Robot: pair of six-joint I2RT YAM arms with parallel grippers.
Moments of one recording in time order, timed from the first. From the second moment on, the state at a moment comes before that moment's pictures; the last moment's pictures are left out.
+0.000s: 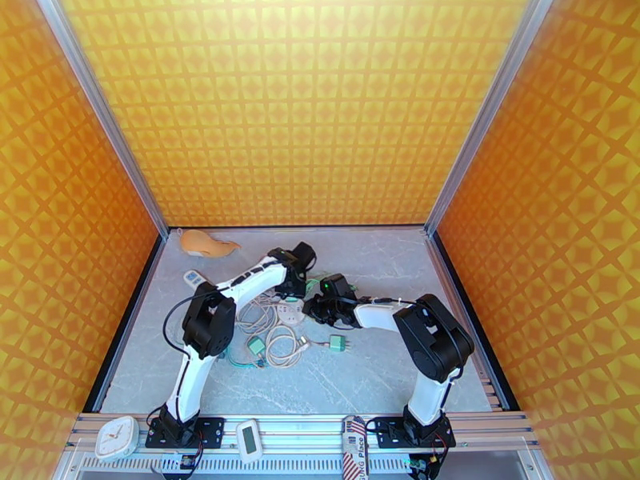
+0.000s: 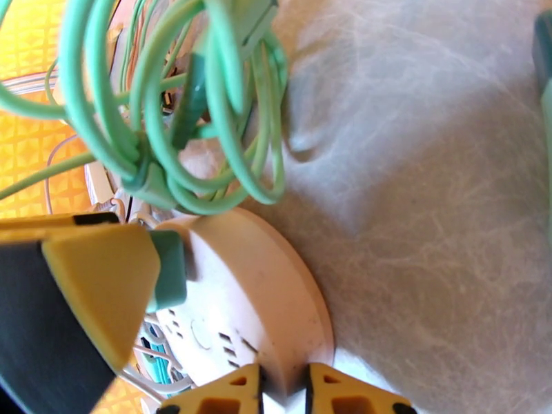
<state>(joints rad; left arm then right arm) -0.71 2.21 1.90 -1.01 -0.20 -0.53 0.52 1.85 0.91 0.06 -0.42 0.94</state>
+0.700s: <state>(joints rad) -0.69 2.20 2.07 -1.11 -0.13 -0.51 0.53 1.84 0.92 0.05 -0.41 0.92</state>
